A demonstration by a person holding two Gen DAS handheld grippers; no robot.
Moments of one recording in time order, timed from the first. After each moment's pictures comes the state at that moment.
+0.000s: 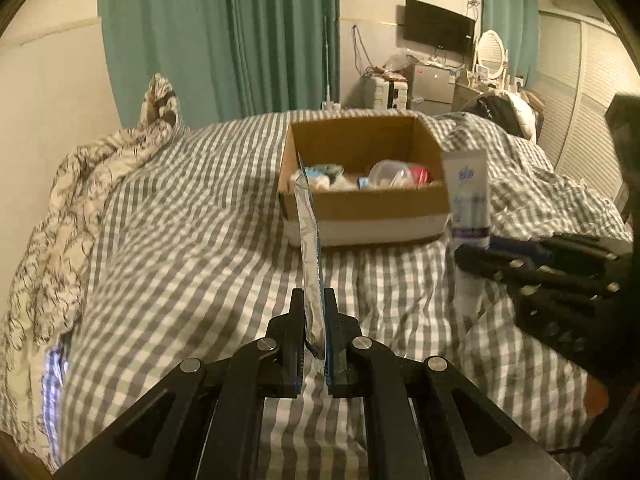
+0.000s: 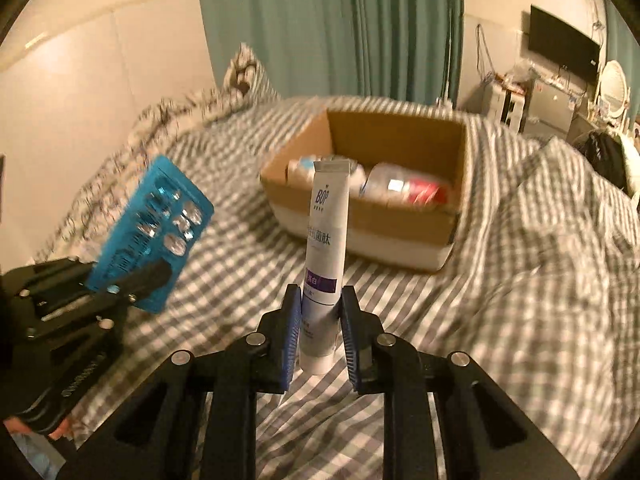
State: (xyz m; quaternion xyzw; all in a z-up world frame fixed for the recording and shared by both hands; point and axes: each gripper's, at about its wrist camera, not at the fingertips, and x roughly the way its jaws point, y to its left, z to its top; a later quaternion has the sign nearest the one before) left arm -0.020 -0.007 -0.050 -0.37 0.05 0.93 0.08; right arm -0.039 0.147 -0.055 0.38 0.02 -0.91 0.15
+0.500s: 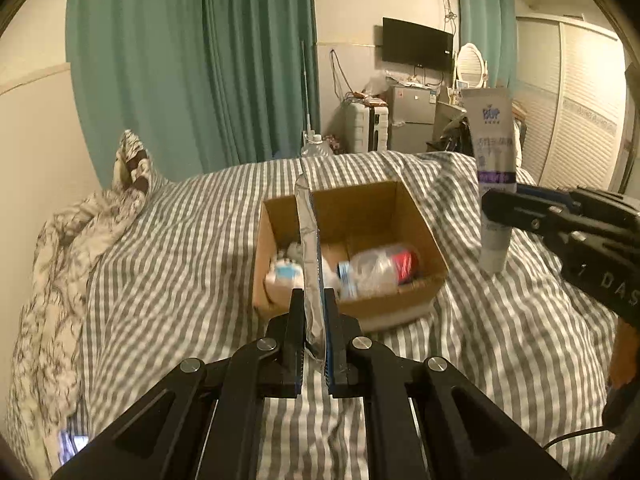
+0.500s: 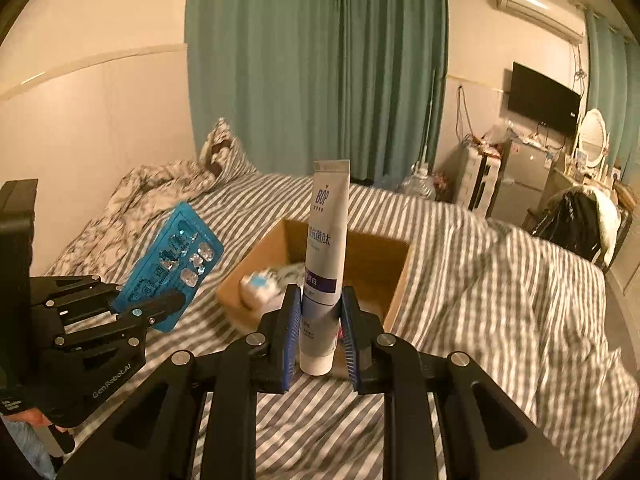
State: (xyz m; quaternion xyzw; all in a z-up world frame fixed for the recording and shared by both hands) left arm -0.098 0.023 0.007 -0.33 0.07 0.94 0.11; right arm -0.090 0.180 0.037 0.29 0.05 -0.95 0.12
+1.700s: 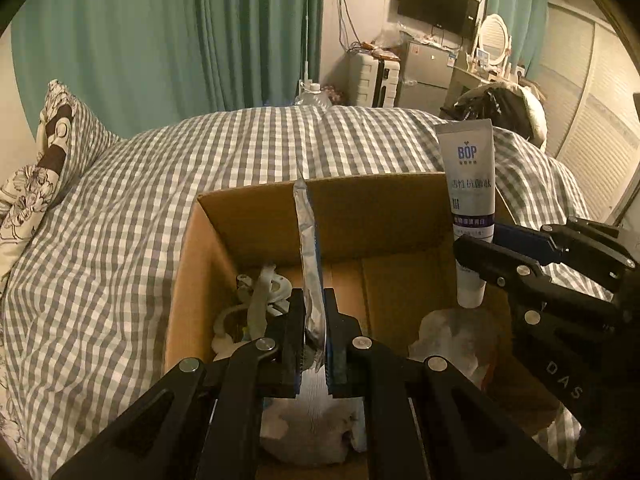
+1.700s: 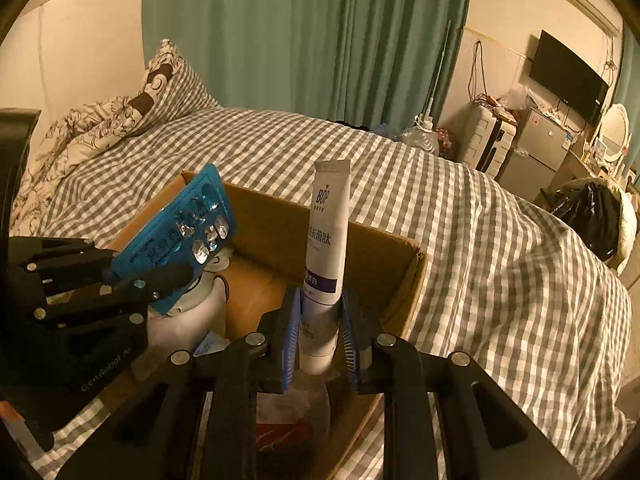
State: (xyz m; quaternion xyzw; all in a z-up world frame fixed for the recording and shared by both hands) left arm -0.280 0.066 -0.083 -0.42 0.04 0.90 0.11; right arm -0.279 0.197 -0.067 0.38 0.10 -0.91 0.11
